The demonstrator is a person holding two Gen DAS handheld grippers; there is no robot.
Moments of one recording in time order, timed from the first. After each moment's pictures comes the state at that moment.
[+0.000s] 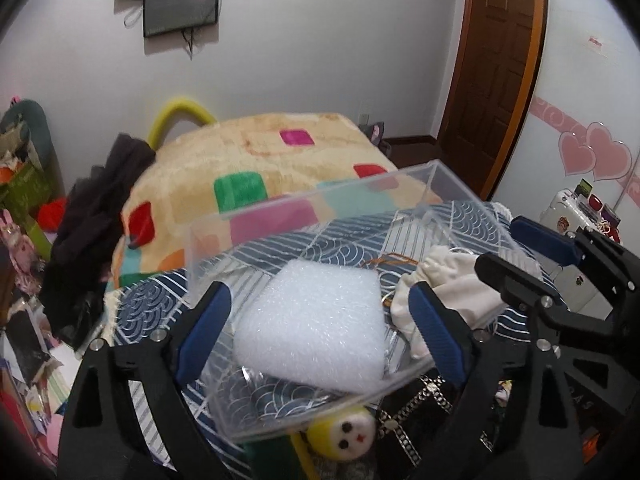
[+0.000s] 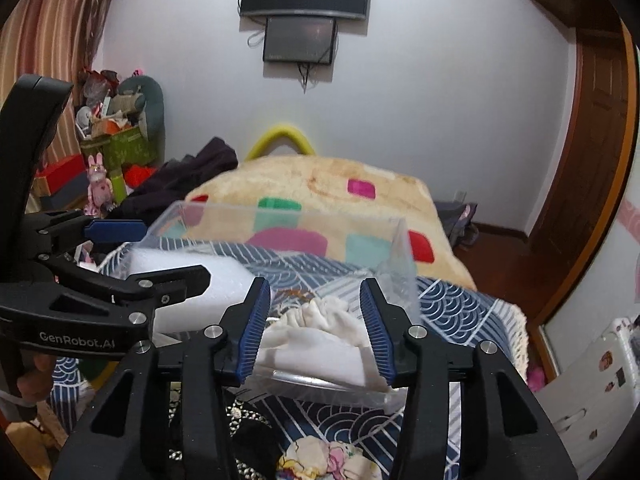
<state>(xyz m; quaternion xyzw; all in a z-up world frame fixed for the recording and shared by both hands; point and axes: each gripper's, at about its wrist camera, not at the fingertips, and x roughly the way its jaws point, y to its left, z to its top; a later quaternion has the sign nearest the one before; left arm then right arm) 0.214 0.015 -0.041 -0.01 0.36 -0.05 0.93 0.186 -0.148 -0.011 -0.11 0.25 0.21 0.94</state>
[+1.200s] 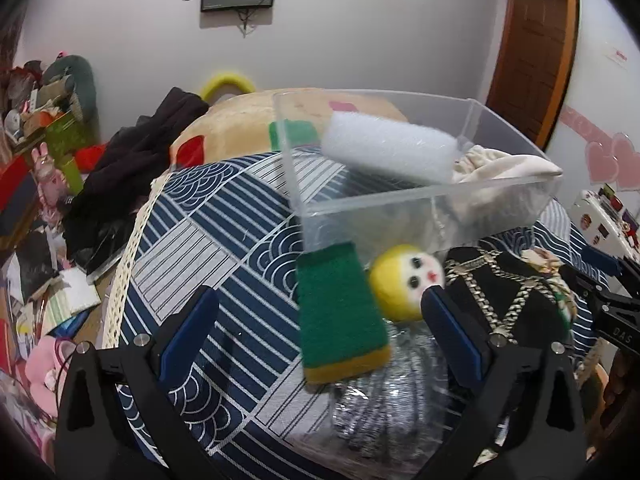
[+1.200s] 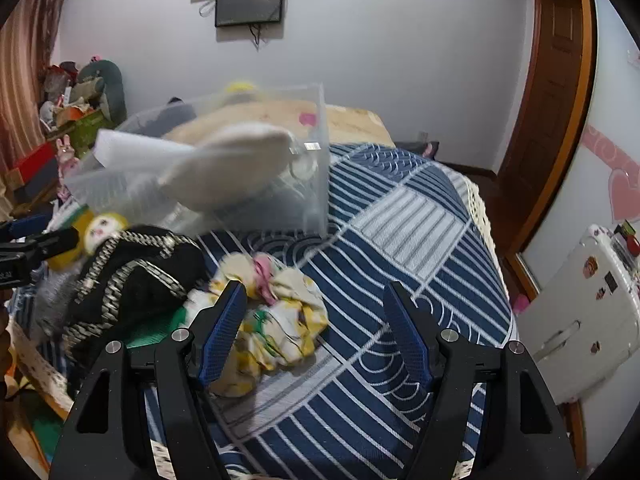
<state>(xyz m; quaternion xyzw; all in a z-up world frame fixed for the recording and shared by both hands) 0.120 0.042 -0.116 -0.05 0.36 0.02 0.93 0.147 -0.209 -0.083 -0.08 0.33 0.13 0.93</state>
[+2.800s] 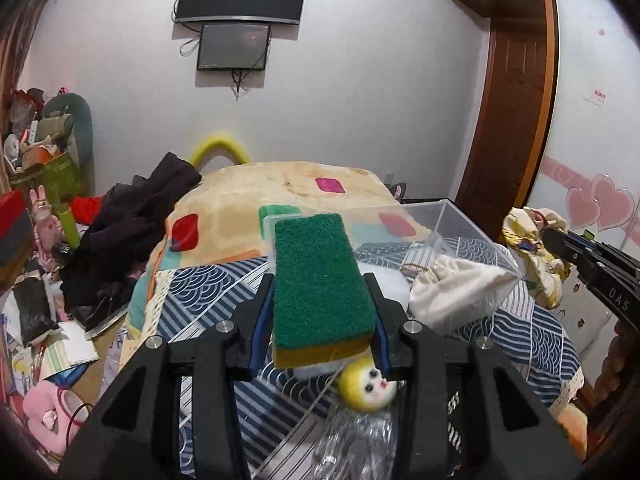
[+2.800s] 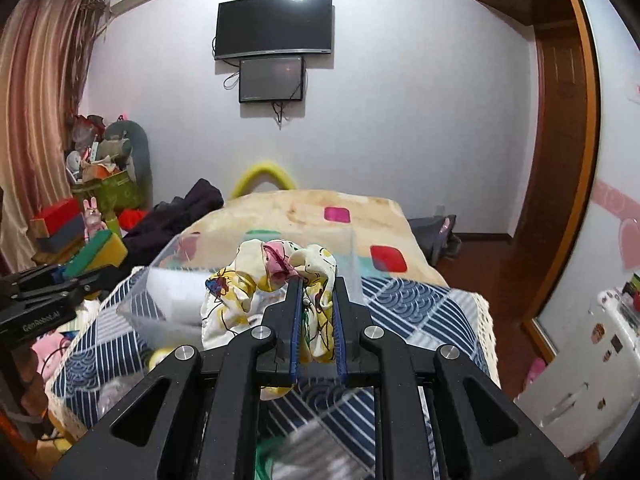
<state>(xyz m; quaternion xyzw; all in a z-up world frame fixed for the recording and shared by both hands) 0.121 0.046 -0.034 -0.07 0.25 0.00 0.97 0.161 -0.182 -0.007 -0.05 0.20 0.18 0.96</state>
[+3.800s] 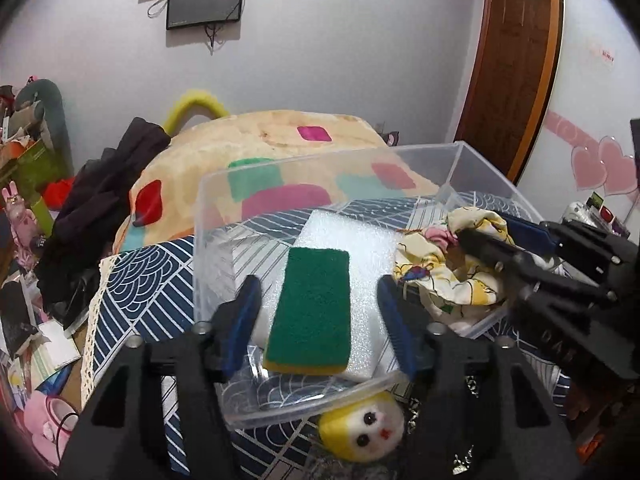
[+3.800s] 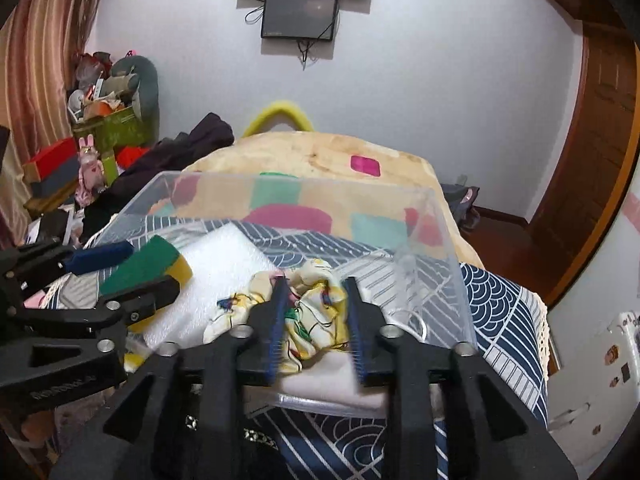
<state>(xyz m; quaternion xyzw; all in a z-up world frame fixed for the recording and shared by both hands) 0.202 0.022 -0.079 -0.04 0.34 -0.03 0.94 0.213 -0.135 -0.046 -0.12 0.29 0.20 0.93</state>
